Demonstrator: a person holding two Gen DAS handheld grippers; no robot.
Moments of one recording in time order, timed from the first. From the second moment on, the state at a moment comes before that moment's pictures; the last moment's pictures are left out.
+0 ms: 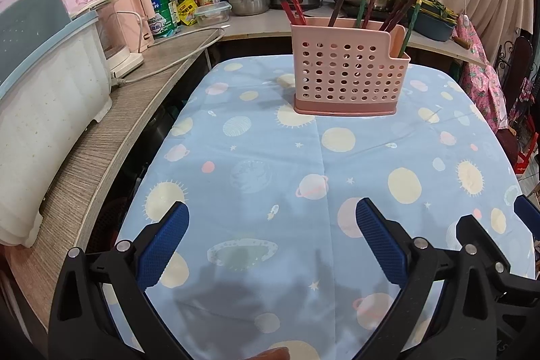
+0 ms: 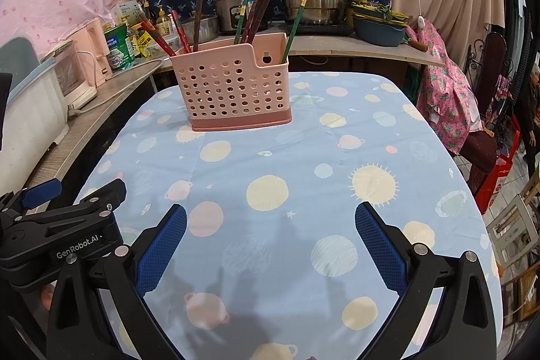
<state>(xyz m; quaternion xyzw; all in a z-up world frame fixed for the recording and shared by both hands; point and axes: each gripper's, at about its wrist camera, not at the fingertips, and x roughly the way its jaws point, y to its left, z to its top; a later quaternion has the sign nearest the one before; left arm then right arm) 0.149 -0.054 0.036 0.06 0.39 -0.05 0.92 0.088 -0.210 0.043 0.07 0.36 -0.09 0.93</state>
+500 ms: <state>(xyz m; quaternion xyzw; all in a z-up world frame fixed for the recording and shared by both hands) 0.159 -0.056 0.031 0.06 0.40 -0.05 0.91 0.090 -0.209 0.043 0.07 0.36 -0.09 0.93</state>
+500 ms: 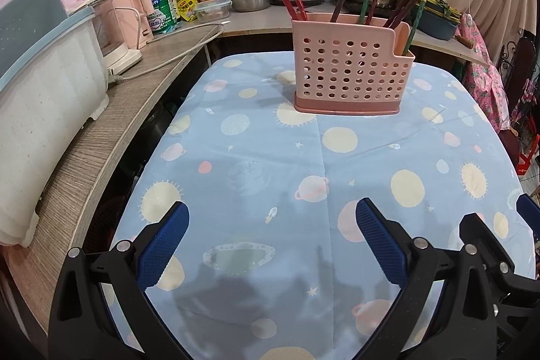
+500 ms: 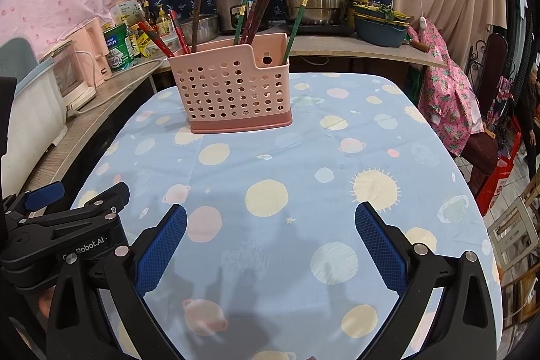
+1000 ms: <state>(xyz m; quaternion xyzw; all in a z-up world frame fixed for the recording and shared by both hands) 0.160 -0.053 0.033 0.06 0.40 -0.04 0.92 0.094 -0.211 0.042 0.07 0.36 -0.09 0.93</state>
